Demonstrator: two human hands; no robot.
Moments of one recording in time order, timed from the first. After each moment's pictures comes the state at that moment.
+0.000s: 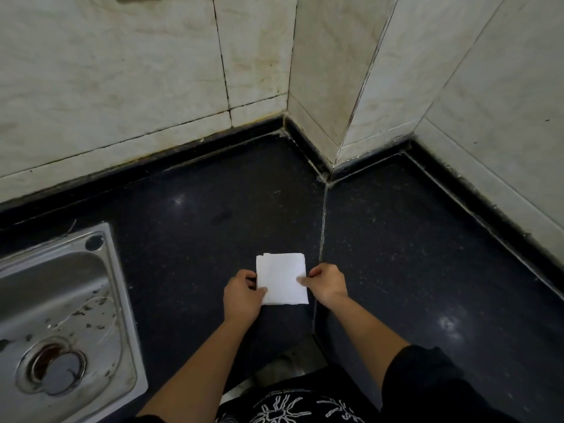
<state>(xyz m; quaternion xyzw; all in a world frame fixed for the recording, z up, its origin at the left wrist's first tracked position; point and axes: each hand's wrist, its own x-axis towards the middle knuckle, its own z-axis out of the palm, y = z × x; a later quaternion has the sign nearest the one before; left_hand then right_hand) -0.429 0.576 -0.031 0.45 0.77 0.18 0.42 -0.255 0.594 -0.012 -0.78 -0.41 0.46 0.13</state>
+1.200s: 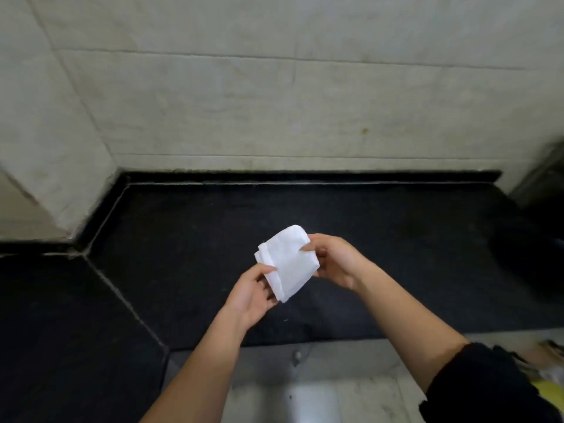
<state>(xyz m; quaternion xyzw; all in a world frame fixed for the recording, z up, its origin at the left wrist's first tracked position) -0.219 0.402 0.078 0.38 0.31 -0.04 0.87 -0.112 0.256 0.140 -0.66 -0.02 0.41 0.63</state>
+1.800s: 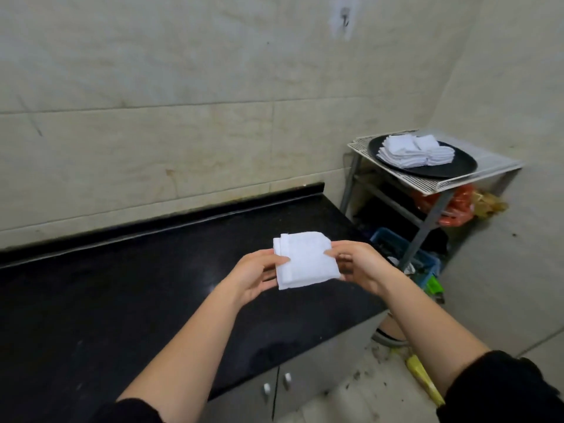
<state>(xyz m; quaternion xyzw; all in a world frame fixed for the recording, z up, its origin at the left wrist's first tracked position) 0.022 0.024 0.145 0.55 0.14 -0.19 0.80 0.035 -0.192 0.176 -0.69 0.12 0.19 0.69</state>
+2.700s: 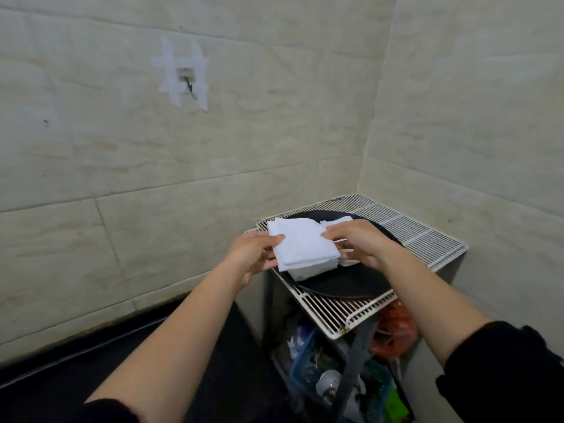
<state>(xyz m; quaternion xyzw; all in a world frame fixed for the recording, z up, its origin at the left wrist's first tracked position) 0.416 -0.300 0.258 0.61 0.06 -0.13 0.78 0.412 -0.510 0.285 -0.75 0.10 0.07 0.65</state>
